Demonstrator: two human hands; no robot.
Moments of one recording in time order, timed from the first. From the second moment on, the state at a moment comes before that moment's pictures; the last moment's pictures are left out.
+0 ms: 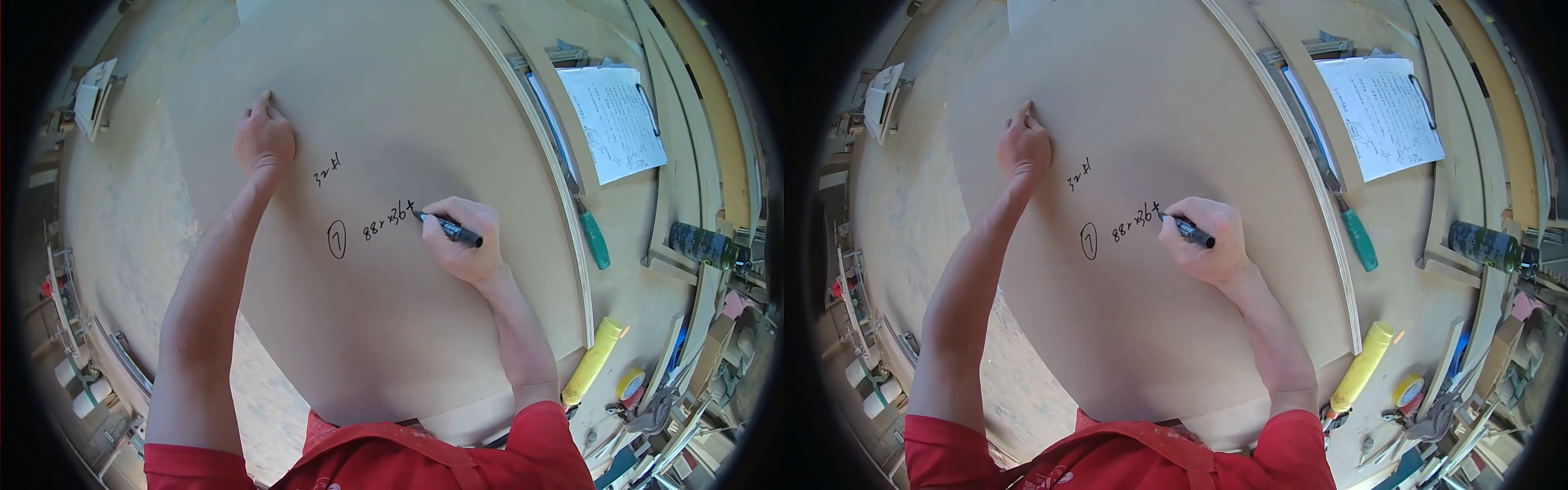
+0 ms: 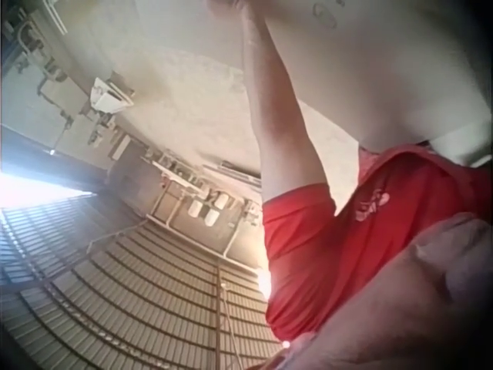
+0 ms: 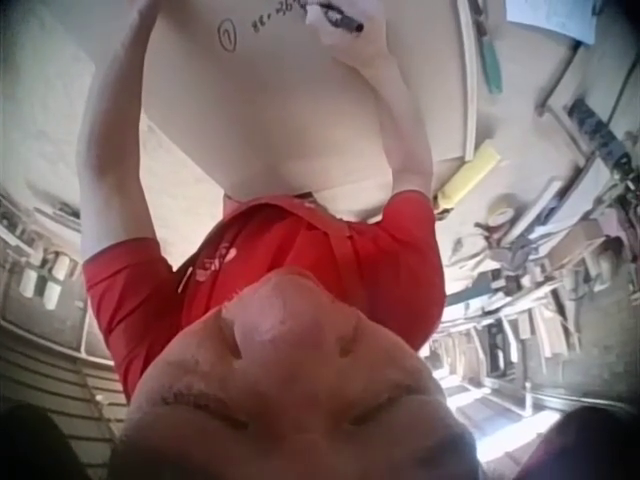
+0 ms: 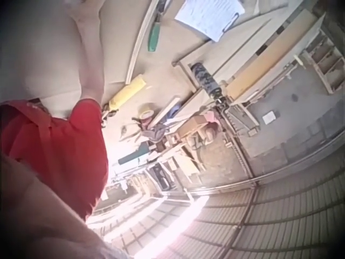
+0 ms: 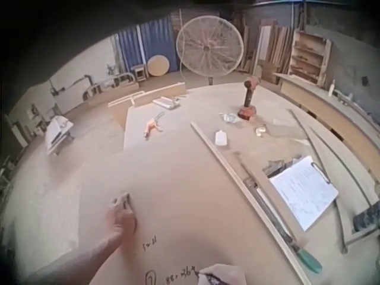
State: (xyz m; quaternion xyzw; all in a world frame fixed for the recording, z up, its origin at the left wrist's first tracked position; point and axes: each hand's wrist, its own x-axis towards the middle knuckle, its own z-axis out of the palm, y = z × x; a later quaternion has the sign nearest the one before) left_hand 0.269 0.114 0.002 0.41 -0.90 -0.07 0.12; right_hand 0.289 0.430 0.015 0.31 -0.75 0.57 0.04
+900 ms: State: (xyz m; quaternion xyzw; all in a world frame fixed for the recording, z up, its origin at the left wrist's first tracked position) left_hand 0.269 0.116 0.004 0.41 -0.90 -0.06 0.12; right_hand 0.282 0.436 0.018 0.28 -0.76 0.58 0.05
